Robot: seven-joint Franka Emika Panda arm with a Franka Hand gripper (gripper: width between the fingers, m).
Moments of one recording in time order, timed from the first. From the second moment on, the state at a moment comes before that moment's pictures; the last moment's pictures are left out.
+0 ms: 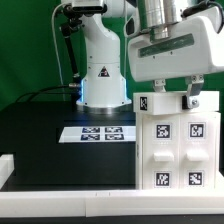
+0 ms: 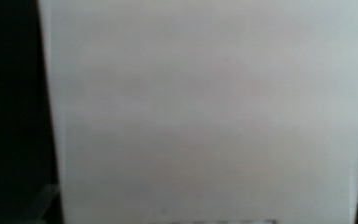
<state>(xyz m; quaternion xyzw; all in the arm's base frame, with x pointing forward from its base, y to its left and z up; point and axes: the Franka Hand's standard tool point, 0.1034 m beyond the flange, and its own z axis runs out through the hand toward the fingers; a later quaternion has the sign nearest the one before) 0.599 0.087 0.142 -0.80 0.59 -0.04 0.11</state>
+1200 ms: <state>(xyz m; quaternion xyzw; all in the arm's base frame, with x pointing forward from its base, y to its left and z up) 0.599 0.090 0.145 -0.63 0.77 0.02 0.15</state>
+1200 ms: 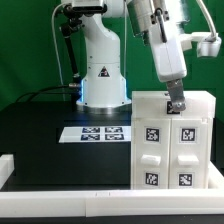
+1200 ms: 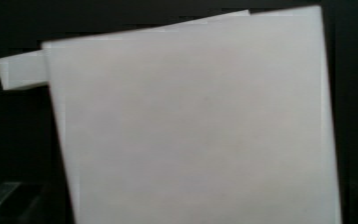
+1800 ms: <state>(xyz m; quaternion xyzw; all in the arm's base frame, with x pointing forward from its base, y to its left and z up) 0.601 0.094 0.155 -0.64 0.75 0.02 0.16</state>
